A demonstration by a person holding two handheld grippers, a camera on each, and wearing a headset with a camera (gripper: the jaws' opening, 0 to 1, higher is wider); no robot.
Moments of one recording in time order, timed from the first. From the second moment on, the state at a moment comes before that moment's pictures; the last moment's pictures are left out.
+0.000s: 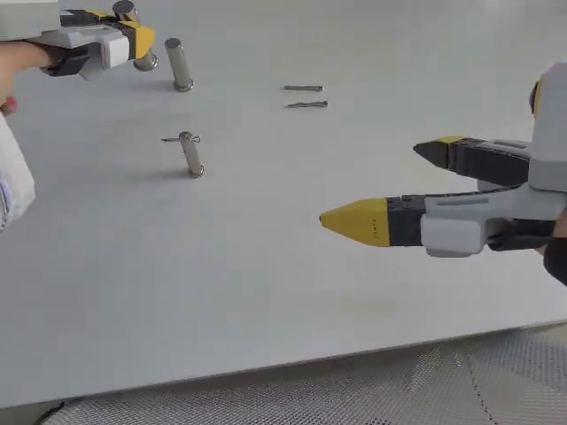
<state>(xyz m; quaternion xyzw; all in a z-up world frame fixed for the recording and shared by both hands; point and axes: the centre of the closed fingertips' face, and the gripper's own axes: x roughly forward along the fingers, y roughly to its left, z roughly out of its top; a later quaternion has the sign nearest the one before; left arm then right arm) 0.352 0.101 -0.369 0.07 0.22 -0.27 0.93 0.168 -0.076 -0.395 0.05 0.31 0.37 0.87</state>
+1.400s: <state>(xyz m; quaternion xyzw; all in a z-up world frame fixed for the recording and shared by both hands) 0.237 -0.008 -0.401 0.06 0.26 -0.32 0.91 0.146 -0.079 -0.390 0.03 0.28 0.41 0.86</state>
